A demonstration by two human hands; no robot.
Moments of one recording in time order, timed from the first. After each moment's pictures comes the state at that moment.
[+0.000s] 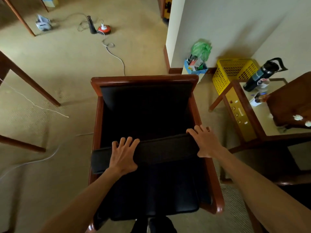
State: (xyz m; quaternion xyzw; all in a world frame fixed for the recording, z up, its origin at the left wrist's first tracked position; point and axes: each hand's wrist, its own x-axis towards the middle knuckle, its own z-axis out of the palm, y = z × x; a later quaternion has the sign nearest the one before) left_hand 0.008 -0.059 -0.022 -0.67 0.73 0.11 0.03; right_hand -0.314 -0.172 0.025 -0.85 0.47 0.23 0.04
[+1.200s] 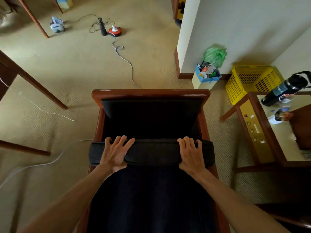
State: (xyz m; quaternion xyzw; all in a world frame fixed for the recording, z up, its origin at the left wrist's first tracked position) left_hand 0.052 -0.159 -0.019 -0.67 0.73 0.07 0.11; right_hand -0.247 -0.224 -0.031 -0.85 0.52 0.01 0.03
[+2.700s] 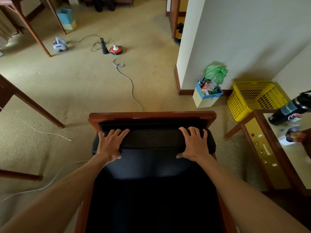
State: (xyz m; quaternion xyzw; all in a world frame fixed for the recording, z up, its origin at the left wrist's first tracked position) left_hand 0.111 -0.298 -0.025 -0.72 0.68 0.06 0.12; right_hand -0.215 -0.383 -0.035 -0.82 0.56 0.06 0.09
